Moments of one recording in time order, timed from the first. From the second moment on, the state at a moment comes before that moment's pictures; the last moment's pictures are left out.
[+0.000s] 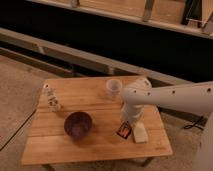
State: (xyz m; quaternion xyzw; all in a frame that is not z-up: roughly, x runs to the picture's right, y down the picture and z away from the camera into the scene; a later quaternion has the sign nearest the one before) arm 0.132 0.198 0.747 -0.18 0.33 0.82 0.43
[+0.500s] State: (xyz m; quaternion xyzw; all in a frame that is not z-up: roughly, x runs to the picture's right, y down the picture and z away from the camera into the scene) arm 0.156 0.200 0.751 -0.18 0.34 0.83 0.41
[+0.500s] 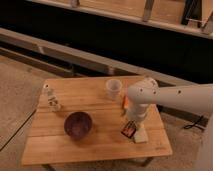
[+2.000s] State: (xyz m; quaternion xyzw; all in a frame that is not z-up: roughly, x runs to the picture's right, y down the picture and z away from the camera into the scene) arm 0.198 0.225 0.796 -0.18 0.38 0.83 0.38
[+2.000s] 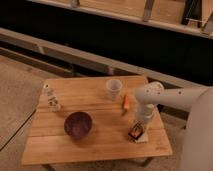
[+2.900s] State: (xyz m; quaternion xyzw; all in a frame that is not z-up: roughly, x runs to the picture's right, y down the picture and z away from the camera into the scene) arm 0.206 0.221 0.794 -0.18 0.38 0.83 0.37
